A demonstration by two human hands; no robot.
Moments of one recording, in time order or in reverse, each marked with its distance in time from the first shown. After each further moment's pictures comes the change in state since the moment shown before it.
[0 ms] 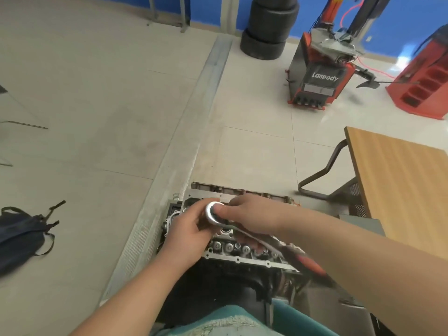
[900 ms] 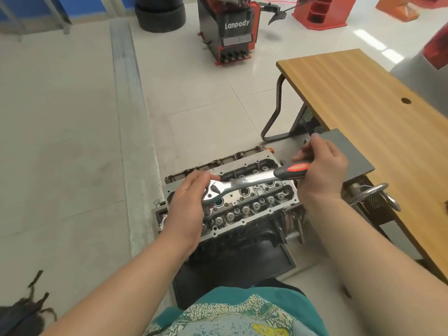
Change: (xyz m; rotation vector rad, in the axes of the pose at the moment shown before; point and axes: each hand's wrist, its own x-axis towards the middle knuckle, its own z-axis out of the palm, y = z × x) left_hand 0.029 0.022 0.002 -0.346 -0.310 -0.246; right_hand -0.029 0.104 0.045 1.299 1.541 -0.266
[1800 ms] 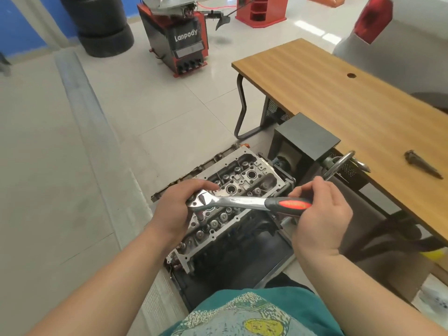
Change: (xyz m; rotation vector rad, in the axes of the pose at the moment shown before) left_hand 0.024 0.022 -0.016 0.164 -0.341 -0.046; right_hand -0.127 0.018 -0.028 -0.042 0.423 -0.118
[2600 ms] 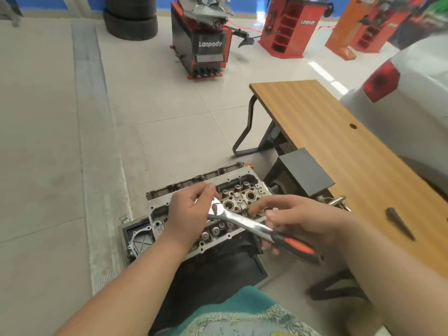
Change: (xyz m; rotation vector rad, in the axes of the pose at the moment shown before) left_hand 0.005 -0.016 0.013 0.285 0.245 0.365; right_hand 0.093 -0.056 0.038 -0.678 -1.545 0.595
